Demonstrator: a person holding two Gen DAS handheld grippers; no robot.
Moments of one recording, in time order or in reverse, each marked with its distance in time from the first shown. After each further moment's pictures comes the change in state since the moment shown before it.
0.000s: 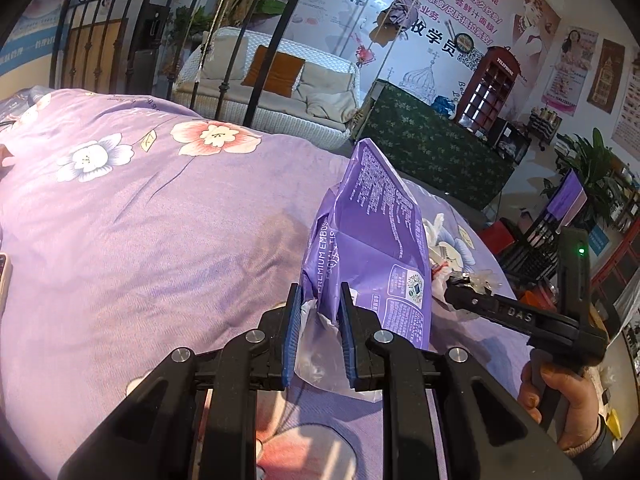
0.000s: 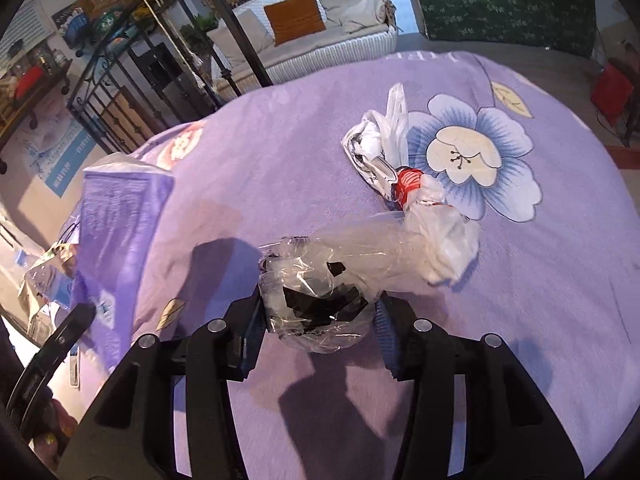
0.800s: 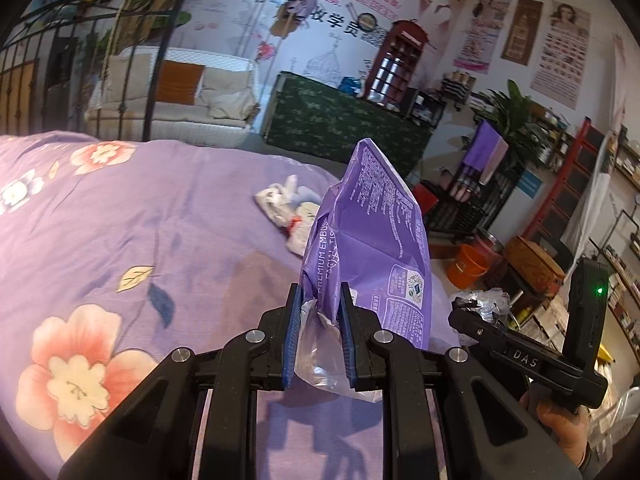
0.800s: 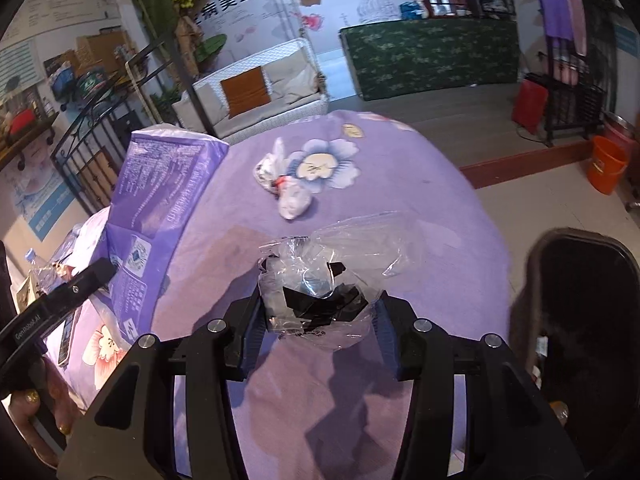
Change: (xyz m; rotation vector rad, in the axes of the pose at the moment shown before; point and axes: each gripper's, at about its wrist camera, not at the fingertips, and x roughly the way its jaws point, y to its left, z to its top) left arm -0.027 -0.111 -0.049 0.207 0.021 -0.254; right arm -0.180 -0.070 -0.143 0.115 -0.278 -0.165
